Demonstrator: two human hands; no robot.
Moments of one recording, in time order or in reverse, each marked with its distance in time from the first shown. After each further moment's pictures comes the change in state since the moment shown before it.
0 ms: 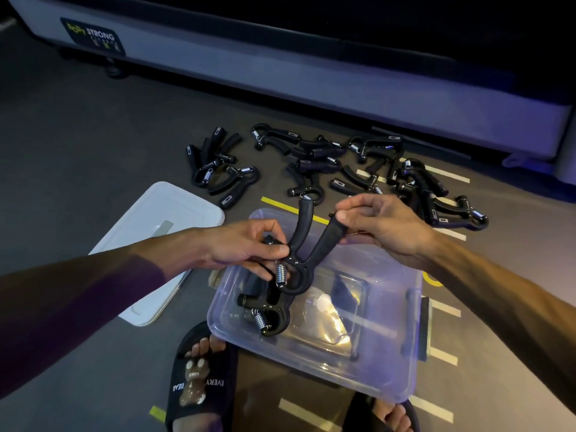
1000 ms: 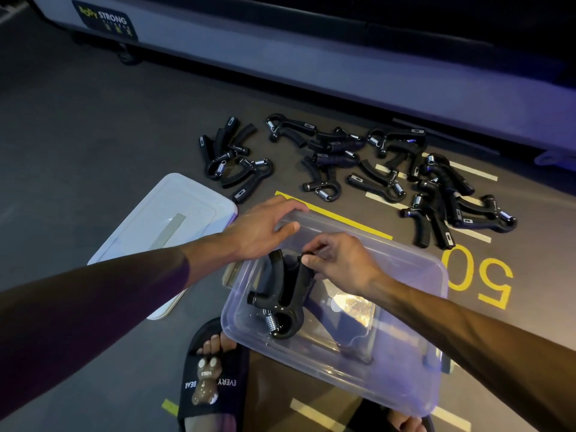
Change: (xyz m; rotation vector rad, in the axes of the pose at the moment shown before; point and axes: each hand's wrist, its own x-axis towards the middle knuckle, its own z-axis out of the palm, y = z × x) left_hand 0.042 -0.029 -0.025 0.815 0.446 0.408; right_hand 0.027 0.066 0.073 -0.536 0.005 -0.059
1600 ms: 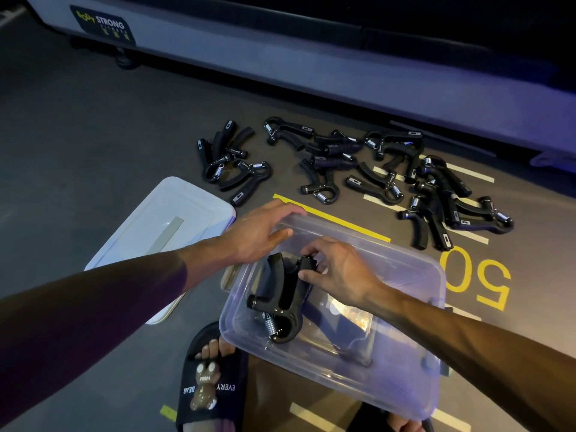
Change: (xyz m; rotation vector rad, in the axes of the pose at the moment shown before) left_hand 0.001 -0.010 0.003 -0.003 -0.010 0.037; right_hand -0.008 0.001 -0.001 -0.391 0.016 -0.175
